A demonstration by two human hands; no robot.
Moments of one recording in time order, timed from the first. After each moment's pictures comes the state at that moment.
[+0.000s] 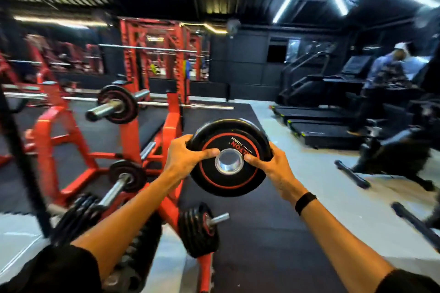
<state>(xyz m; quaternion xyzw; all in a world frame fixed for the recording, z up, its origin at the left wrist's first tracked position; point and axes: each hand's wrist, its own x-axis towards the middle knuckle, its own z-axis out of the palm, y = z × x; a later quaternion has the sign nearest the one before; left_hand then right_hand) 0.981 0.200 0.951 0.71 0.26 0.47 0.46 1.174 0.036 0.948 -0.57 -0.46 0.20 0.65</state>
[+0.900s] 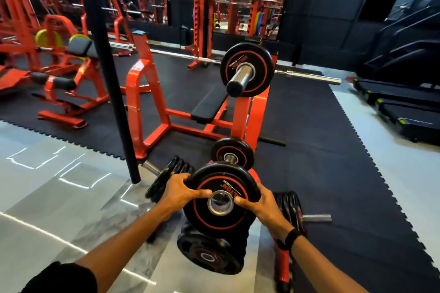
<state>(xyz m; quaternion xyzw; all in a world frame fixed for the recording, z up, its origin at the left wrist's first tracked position) 0.664 0.523 0.757 0.66 0.46 0.32 0.49 0.899 0.407 0.740 -0.60 -0.45 0.43 0.51</state>
